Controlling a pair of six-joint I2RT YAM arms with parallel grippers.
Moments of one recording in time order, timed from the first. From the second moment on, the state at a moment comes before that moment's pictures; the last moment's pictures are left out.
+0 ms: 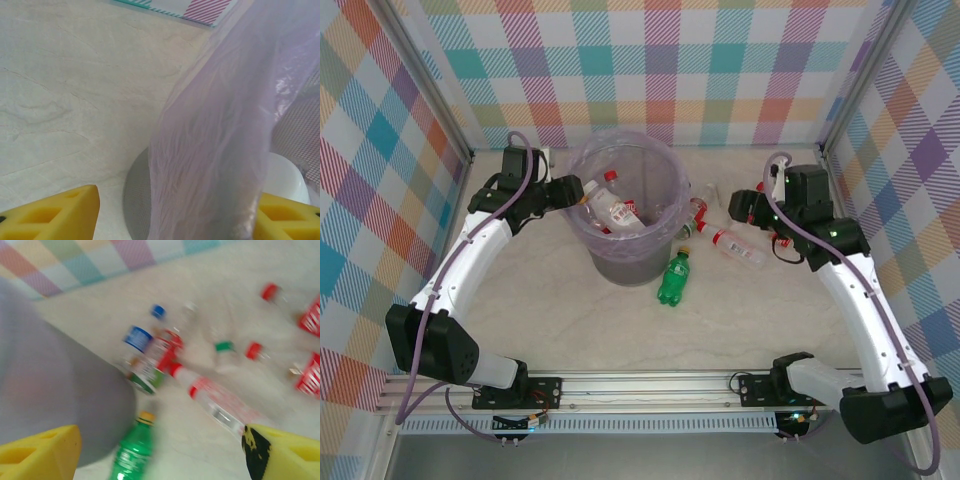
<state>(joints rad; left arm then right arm) -0.22 1.42 1.36 -0.66 0.13 -0.39 0.24 1.11 1.26 -0.85 -0.05 0.38</state>
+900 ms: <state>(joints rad) -0.20 1.42 1.36 -0.66 0.12 -0.39 0.13 1.76 1.37 -0.87 -0.10 0.11</state>
